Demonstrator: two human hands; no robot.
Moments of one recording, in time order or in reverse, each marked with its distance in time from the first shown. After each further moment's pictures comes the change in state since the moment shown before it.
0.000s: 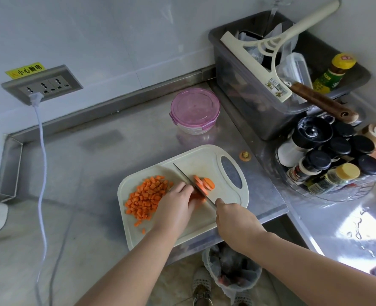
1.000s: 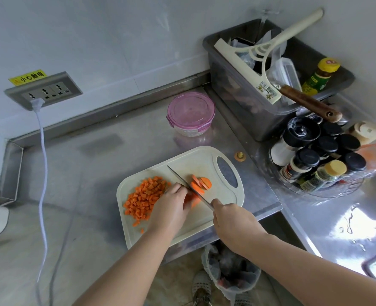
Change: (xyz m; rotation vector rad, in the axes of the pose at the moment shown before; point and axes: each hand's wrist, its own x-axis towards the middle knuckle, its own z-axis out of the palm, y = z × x) left_hand -0.004 -0.003 -0.002 -0.013 0.000 -0.016; right_hand -0.015 0.001 -0.001 0.043 0.082 -0.054
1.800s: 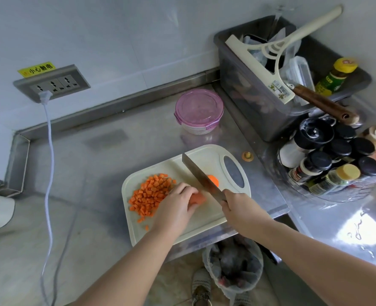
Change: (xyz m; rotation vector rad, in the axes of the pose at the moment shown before) left_hand -0.005 -0.004 -0.001 -0.072 -0.087 0.010; right_hand 0.019 0.010 -0.014 0.136 0.013 0.032
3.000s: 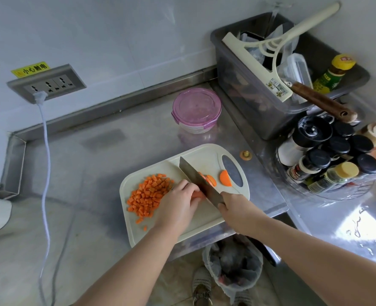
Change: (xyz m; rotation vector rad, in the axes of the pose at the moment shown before) left_hand 0.009 0.008 0.003 0.008 0.101 0.027; right_hand 0.005 -0.002 0.004 0.013 -0.065 0.035
